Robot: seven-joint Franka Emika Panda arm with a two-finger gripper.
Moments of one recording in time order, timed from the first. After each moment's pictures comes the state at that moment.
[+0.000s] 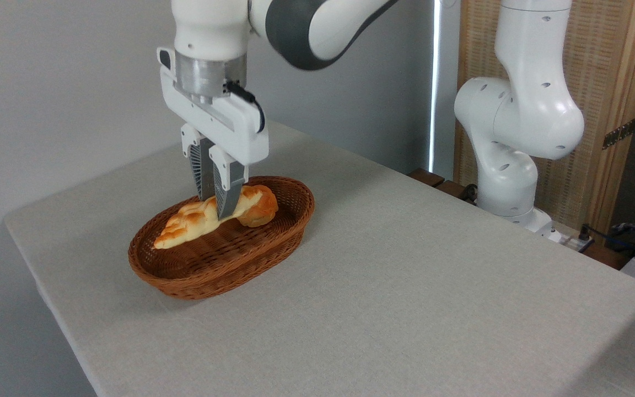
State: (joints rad) arm -0.12 -0.11 -0.05 -1.94 -0.18 2.00 0.61
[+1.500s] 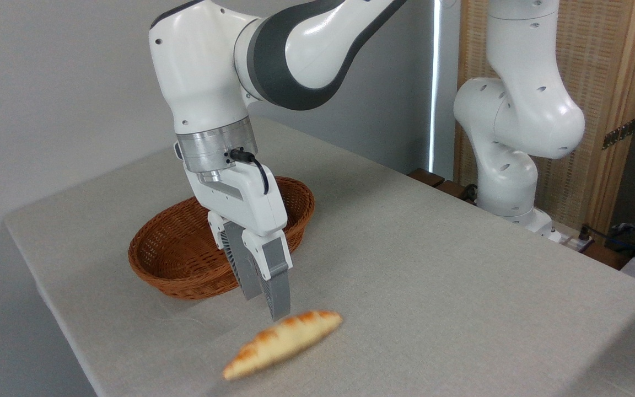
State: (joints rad) arm -0.09 0.06 0.01 -1.90 0.25 1.99 0.66
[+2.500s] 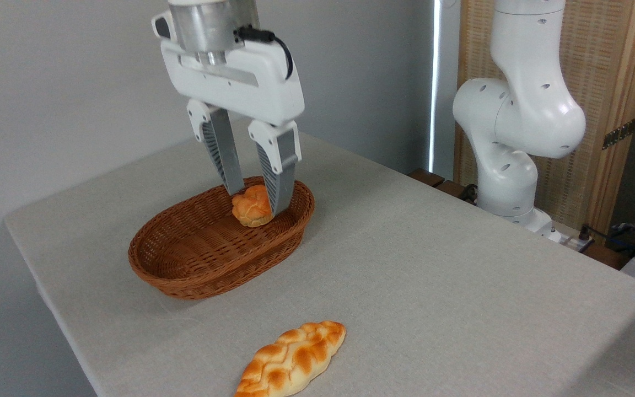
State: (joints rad) arm -0.06 -0.03 0.02 -1.63 -0.03 1.60 0.61
